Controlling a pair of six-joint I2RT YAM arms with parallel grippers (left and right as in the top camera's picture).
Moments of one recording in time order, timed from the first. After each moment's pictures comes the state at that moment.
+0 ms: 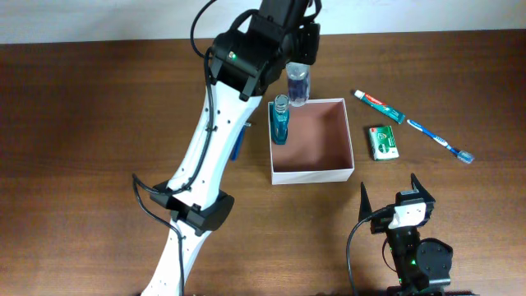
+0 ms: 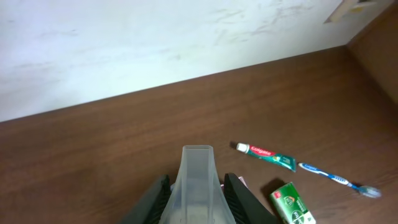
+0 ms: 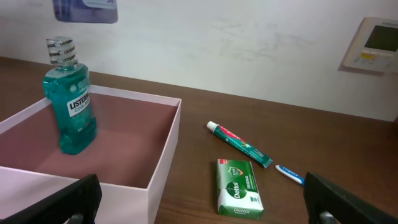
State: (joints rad) left arm -0.60 2.44 3.11 -1.29 -0.07 -0.27; right arm 0.04 0.01 0.01 -0.07 -0.05 -0.13
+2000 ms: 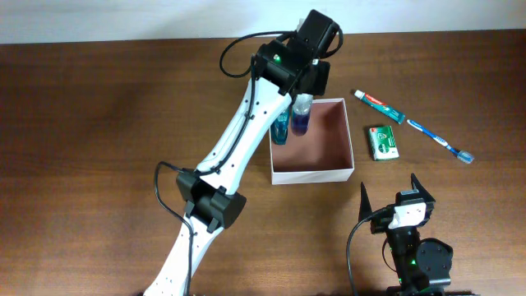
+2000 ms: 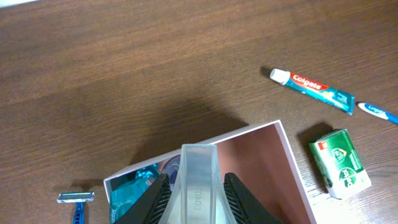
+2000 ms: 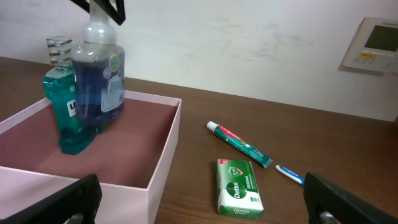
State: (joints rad) left arm -0.64 2.54 2.91 -1.35 -0.10 -0.34; right arm 0.04 0.01 0.01 -0.07 -0.05 -0.13
